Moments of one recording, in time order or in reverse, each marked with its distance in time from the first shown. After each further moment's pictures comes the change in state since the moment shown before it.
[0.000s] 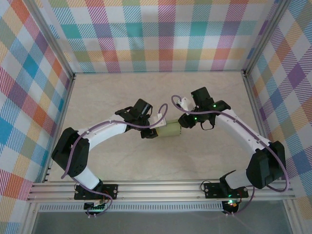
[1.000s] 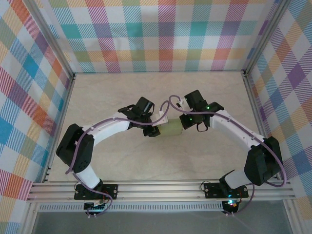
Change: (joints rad) left arm 0.002 0.067 0.051 0.027 0.013 -0.027; right arm 0.076 0.034 -0.028 0.055 0.269 0.284
